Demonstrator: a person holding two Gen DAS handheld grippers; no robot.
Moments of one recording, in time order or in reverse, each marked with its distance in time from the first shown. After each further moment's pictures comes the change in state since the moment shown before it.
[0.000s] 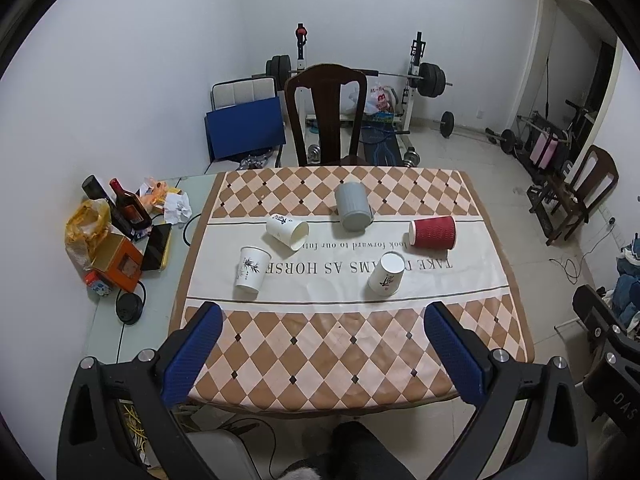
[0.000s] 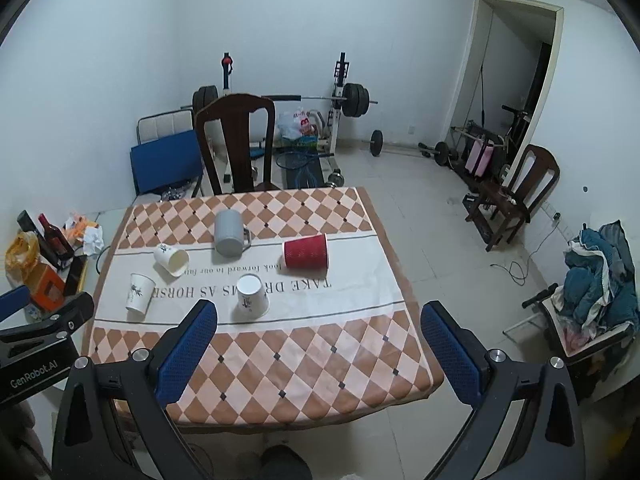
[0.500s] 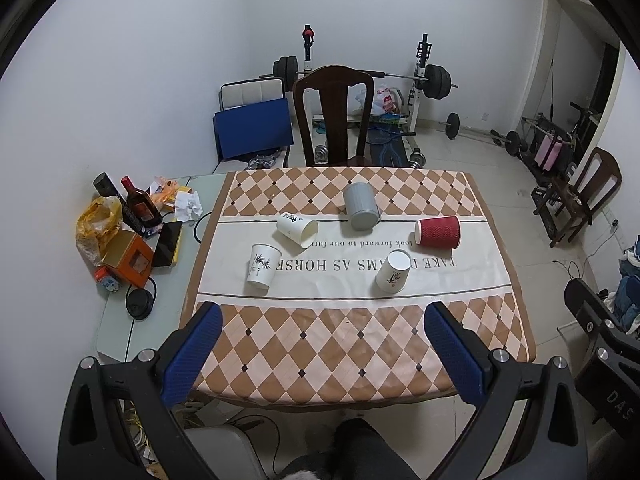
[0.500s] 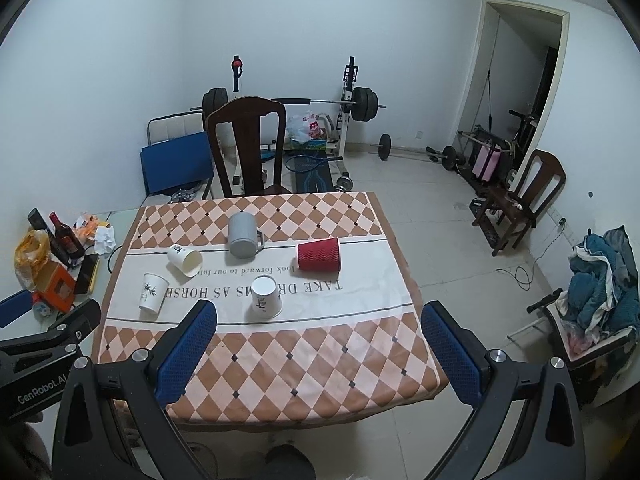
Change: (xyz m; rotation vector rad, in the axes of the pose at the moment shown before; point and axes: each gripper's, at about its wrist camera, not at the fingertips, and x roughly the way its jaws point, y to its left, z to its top) left arm -0.013 0.006 -0.003 -0.006 0.002 0.026; right arm -0.015 0.015 0.005 -0.010 -0.001 0.032
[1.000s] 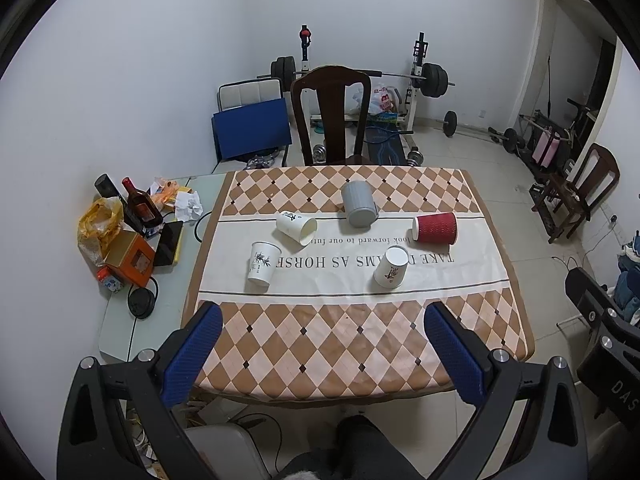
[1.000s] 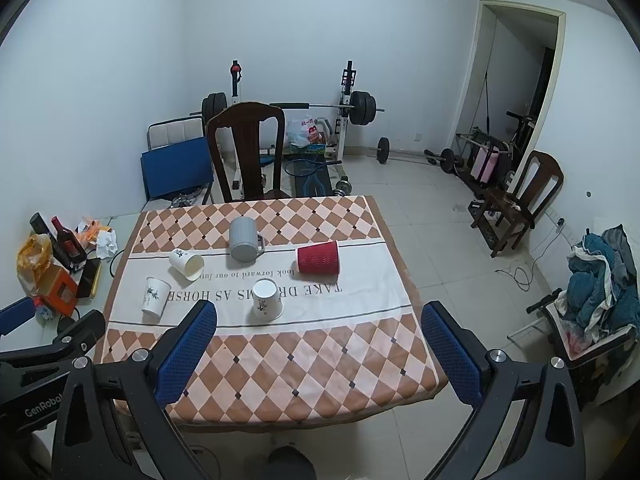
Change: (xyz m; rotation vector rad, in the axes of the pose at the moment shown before) left arm -0.010 0.003 -0.007 0.011 0.002 -0.010; right arm -0.005 0.003 0.003 0.001 -0.005 0.000
